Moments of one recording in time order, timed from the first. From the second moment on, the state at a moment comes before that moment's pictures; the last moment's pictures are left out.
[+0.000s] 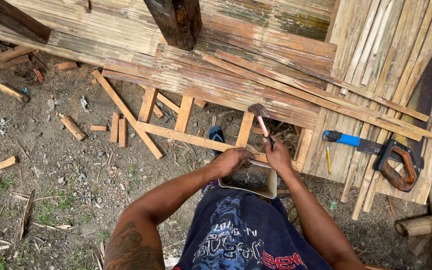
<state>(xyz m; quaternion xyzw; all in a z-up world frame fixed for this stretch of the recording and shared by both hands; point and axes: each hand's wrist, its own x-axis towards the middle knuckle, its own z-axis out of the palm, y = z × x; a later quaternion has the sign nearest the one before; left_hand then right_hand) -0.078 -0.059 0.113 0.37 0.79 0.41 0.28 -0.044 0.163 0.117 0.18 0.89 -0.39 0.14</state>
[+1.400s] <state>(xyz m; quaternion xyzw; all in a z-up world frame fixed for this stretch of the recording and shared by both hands) -0.238 -0.041 0.061 0.22 0.86 0.45 0.08 -0.058 0.175 0.145 -0.02 0.91 -0.39 -0.13</state>
